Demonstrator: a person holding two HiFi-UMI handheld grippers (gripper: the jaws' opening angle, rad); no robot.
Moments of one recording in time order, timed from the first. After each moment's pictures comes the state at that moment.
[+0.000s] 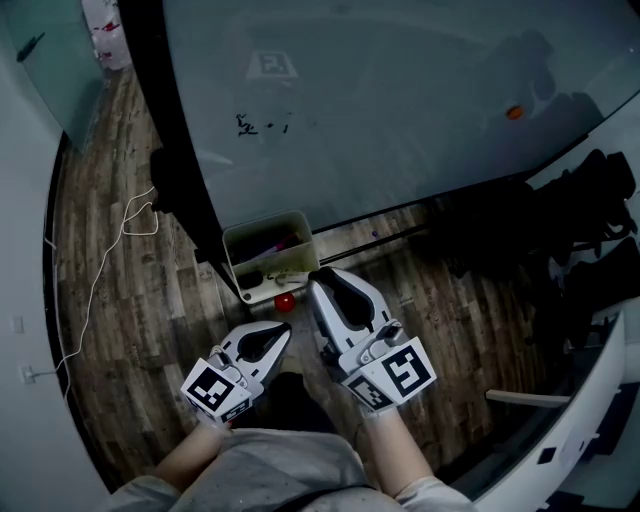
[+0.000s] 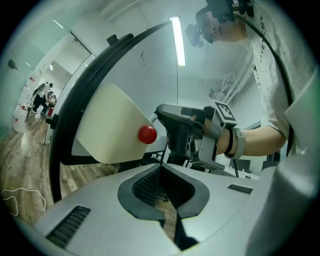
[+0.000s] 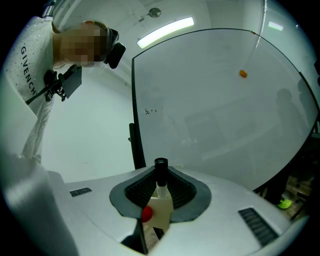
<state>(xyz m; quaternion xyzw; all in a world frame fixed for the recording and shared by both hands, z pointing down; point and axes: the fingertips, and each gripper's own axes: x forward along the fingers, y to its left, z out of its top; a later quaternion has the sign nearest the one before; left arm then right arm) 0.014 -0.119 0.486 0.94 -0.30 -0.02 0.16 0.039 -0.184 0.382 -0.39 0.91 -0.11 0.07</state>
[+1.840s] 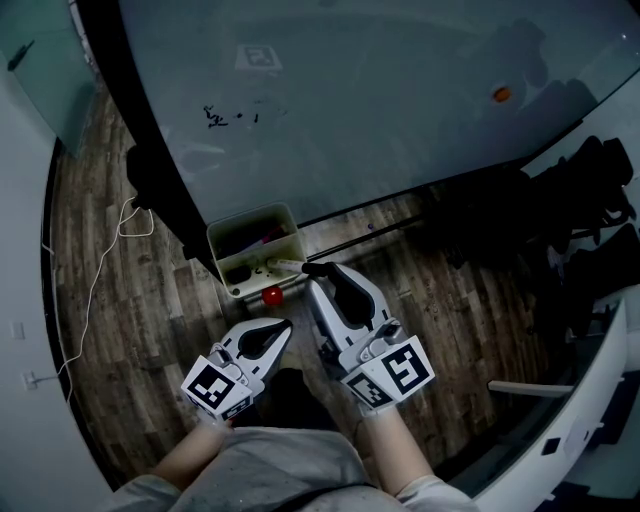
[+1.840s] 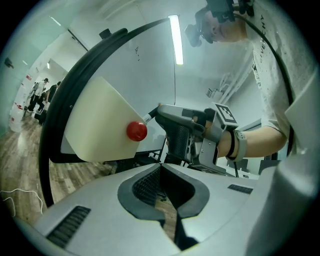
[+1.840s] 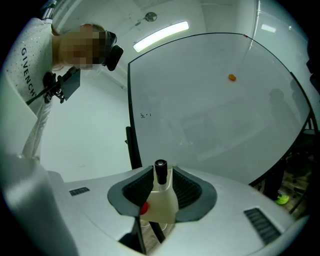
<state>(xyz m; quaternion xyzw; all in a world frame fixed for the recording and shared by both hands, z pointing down) 0.033 -0.115 0.488 0.94 -0.29 -0.02 0.16 0.062 -0.178 0.390 -0.41 0.90 -0.12 0.09</state>
